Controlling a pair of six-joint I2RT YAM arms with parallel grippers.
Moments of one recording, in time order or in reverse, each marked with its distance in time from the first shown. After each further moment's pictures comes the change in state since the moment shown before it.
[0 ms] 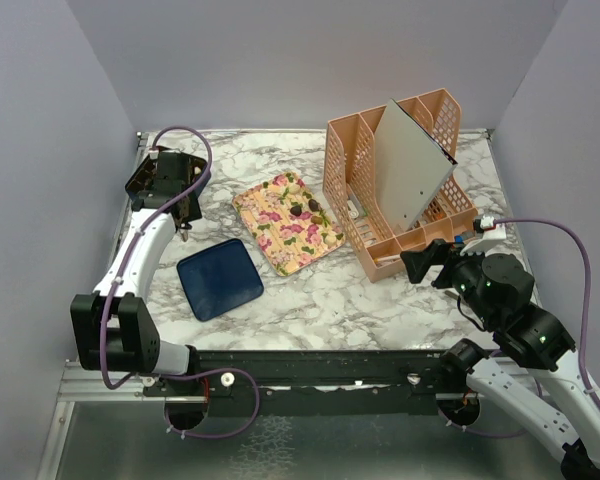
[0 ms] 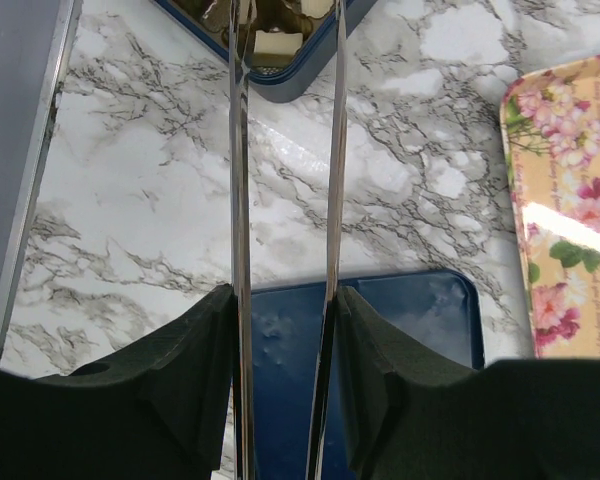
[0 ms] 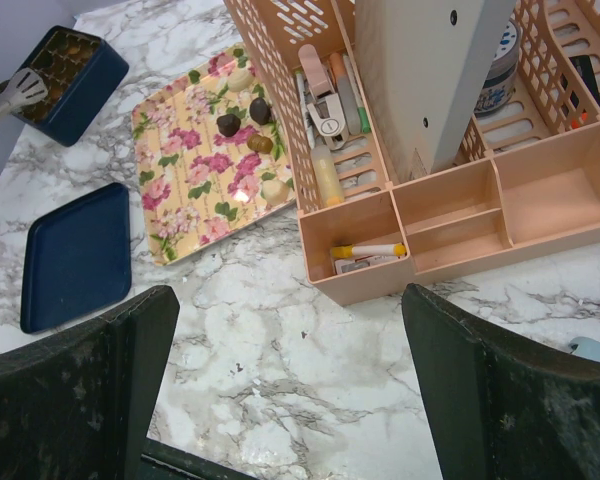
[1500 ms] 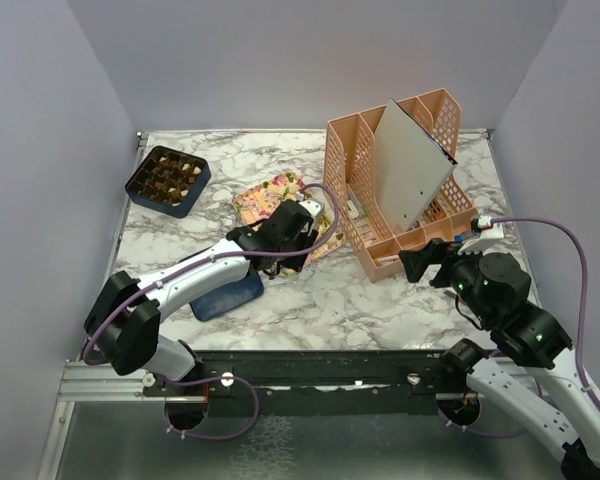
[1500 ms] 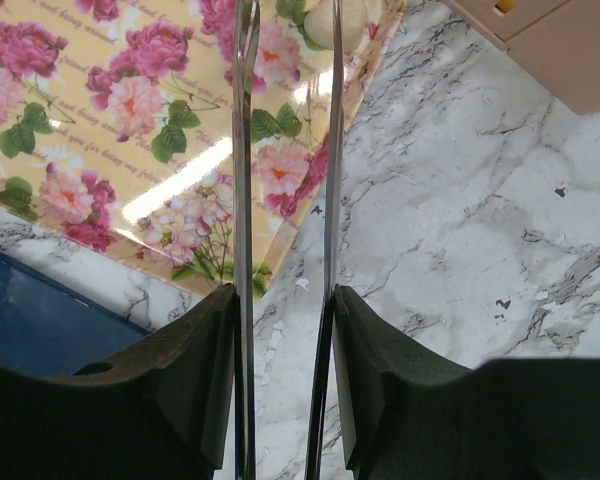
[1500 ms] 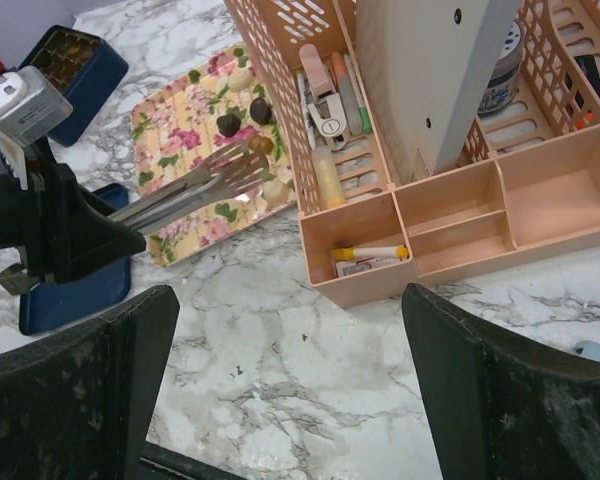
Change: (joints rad) left arm -0.743 0.035 -0.133 0.192 0.196 0.072; right arm 0.000 0.007 -0.014 0.023 0.000 0.000
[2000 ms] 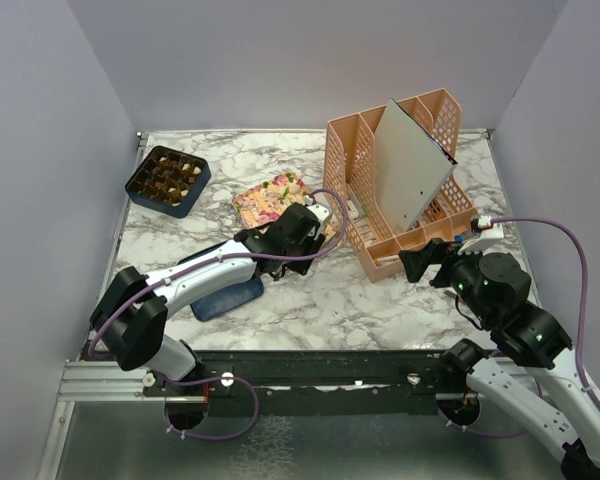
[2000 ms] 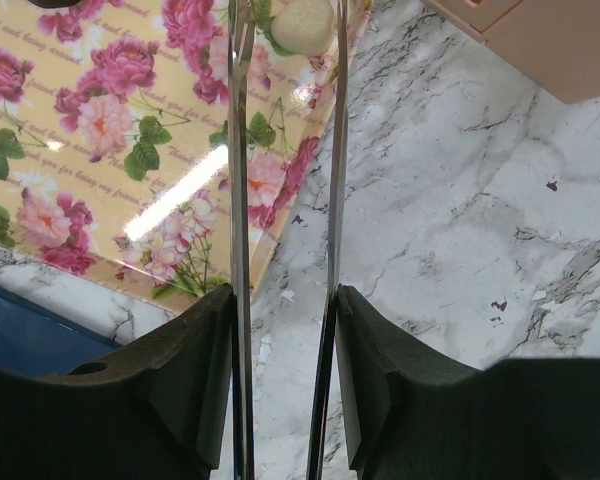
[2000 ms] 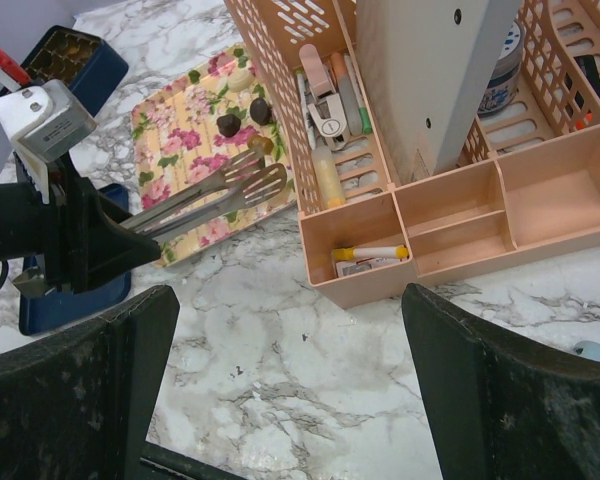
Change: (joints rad) left arm -0.036 0.039 0.000 0.040 -0.002 0.036; right arm 0.000 0.000 0.000 0.000 0.000 0.000
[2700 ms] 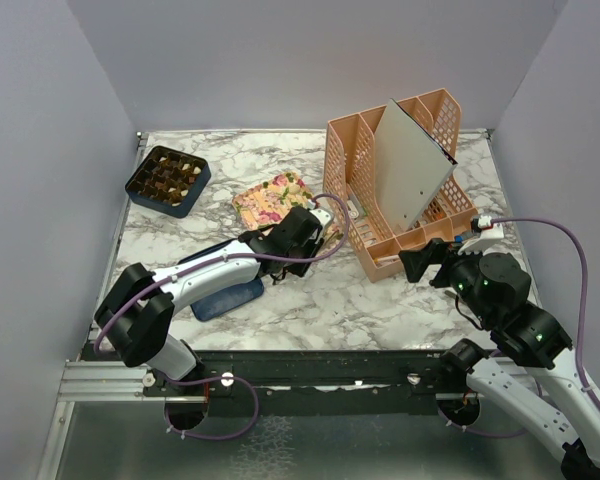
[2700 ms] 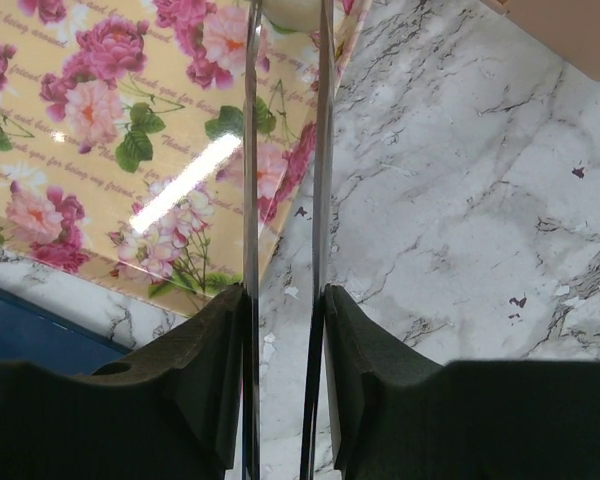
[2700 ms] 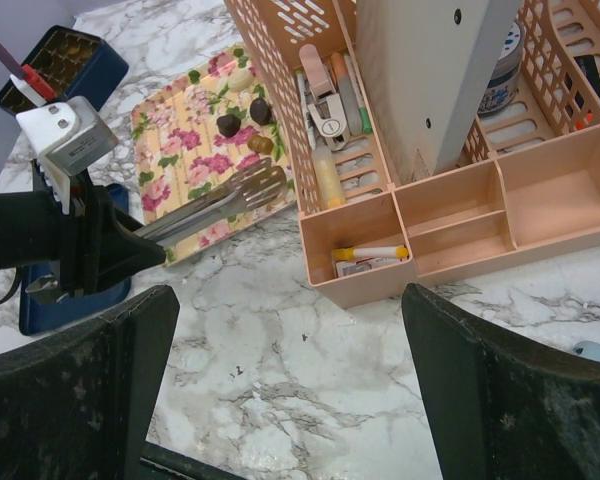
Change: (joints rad) left arm -0.008 0.028 -0.012 0.004 -0.007 0.006; right arm 0.000 0.000 0.000 0.000 0.000 0.000
